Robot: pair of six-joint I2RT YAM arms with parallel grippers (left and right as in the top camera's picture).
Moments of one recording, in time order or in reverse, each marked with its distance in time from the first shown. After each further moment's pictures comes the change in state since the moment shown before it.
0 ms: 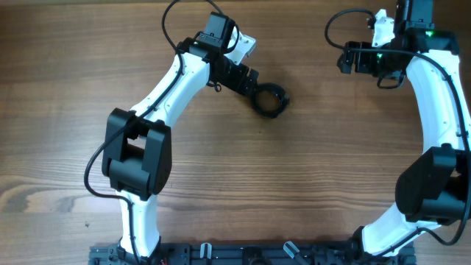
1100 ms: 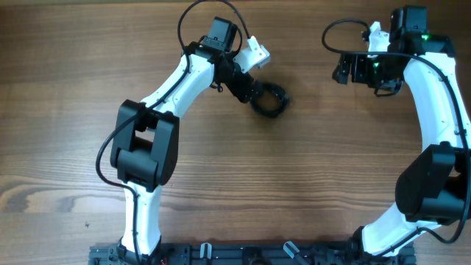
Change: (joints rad) left arm 0.000 0.084 0.000 0.078 0.204 0.386; right arm 0.000 0.001 -0.044 -0.076 -0.041 0.000
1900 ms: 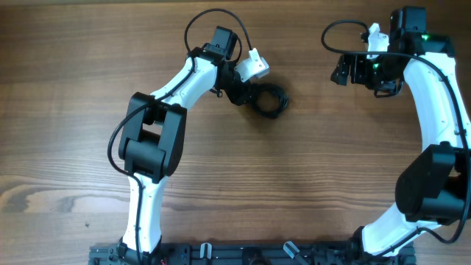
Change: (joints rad) left arm 0.005 0.092 0.000 0.002 0.018 0.095; right arm 0.000 0.000 0.000 -0.016 -0.018 0.000
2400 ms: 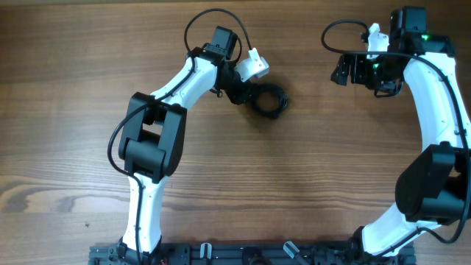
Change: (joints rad) left arm 0.000 0.000 0.000 0.000 0.000 -0.015; right arm 0.000 0.000 0.000 0.000 0.000 0.001
